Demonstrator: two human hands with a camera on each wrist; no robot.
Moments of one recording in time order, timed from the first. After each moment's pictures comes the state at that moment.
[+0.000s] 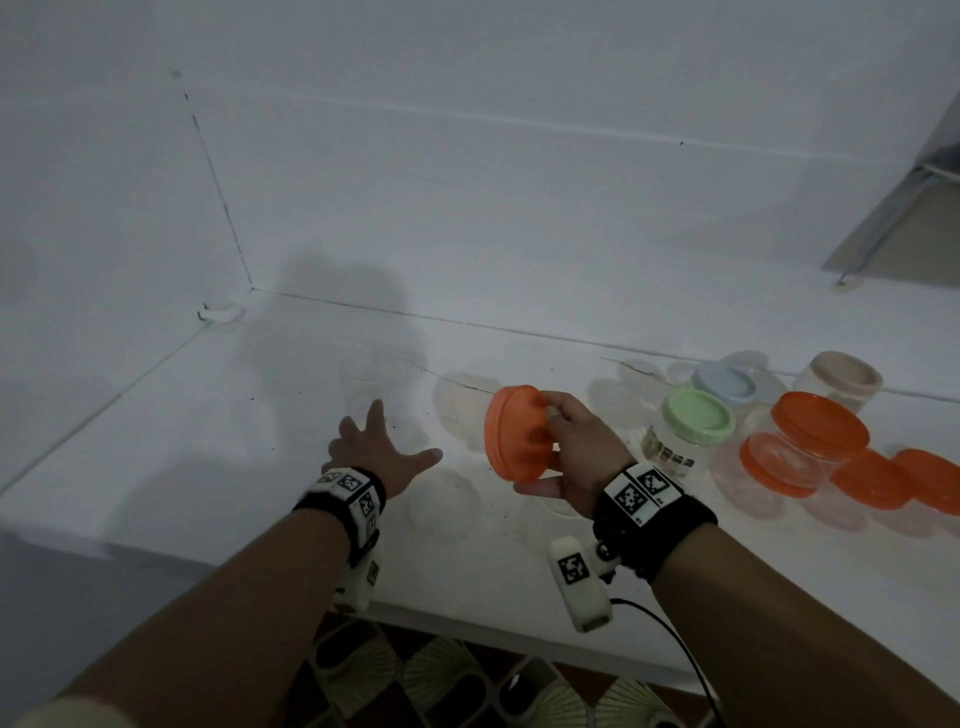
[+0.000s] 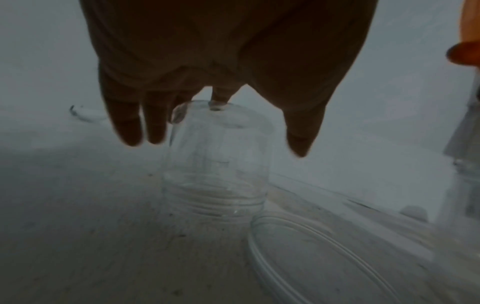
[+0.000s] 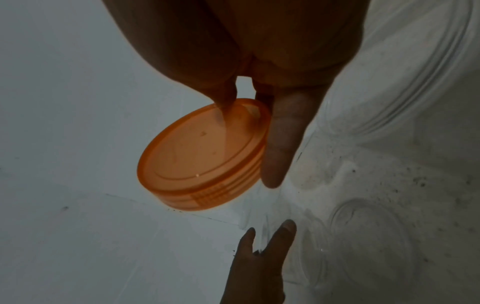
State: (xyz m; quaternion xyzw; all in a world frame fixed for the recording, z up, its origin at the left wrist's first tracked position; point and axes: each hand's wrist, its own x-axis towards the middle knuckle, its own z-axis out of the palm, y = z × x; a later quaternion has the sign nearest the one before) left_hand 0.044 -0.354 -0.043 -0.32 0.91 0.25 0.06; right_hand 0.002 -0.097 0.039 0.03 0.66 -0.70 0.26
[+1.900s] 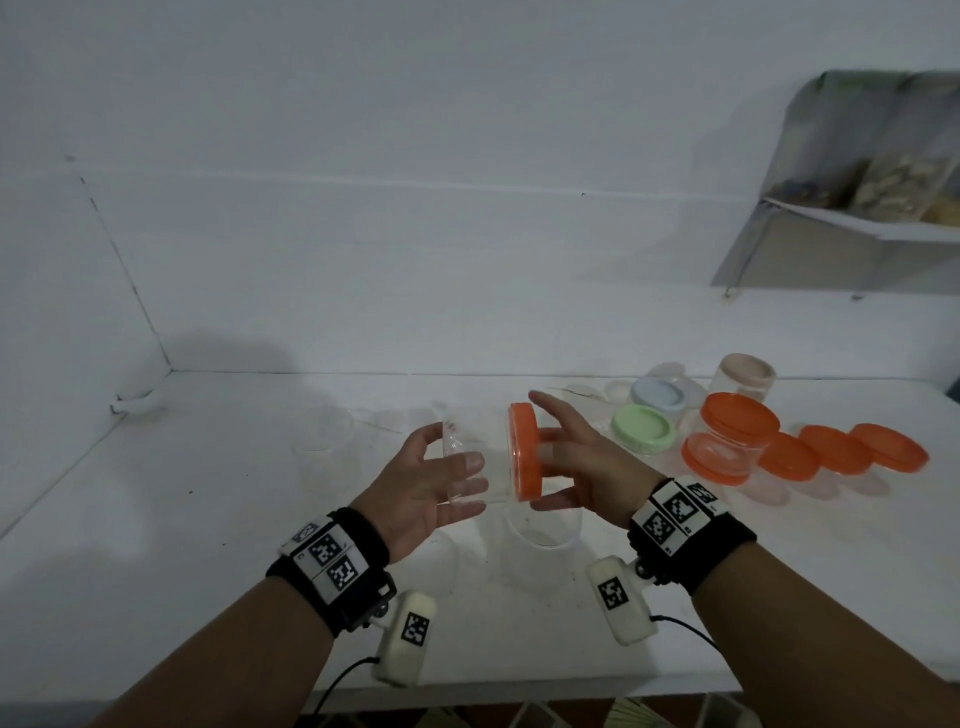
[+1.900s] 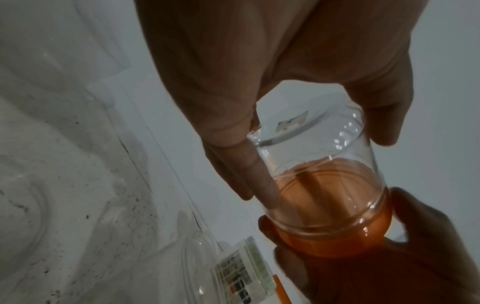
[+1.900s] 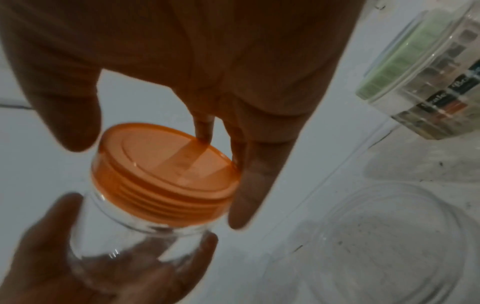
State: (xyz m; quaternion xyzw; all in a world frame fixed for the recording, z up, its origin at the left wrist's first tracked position) left_hand 0.051 -0.297 0.045 -0.04 0.54 0.83 0.13; right_hand 0.011 -0.057 0.074 -0.10 0.71 -0.66 0.22
